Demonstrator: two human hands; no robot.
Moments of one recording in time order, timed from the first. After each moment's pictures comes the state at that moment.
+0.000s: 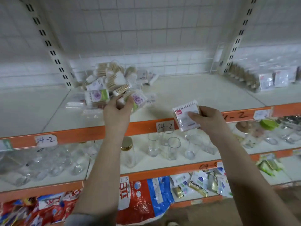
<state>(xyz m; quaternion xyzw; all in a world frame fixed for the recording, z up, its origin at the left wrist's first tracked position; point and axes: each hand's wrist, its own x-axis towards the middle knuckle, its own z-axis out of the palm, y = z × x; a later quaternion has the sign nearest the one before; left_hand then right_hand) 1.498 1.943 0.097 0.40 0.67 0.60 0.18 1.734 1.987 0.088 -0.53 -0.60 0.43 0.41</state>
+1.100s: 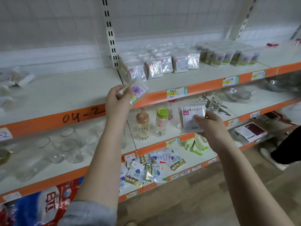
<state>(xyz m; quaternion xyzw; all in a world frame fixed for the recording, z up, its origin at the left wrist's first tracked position) 1.948 2.042 0.098 0.39 0.56 0.63 0.36 2.187 2.013 0.067 -0.62 -0.43 0.44 0.48</state>
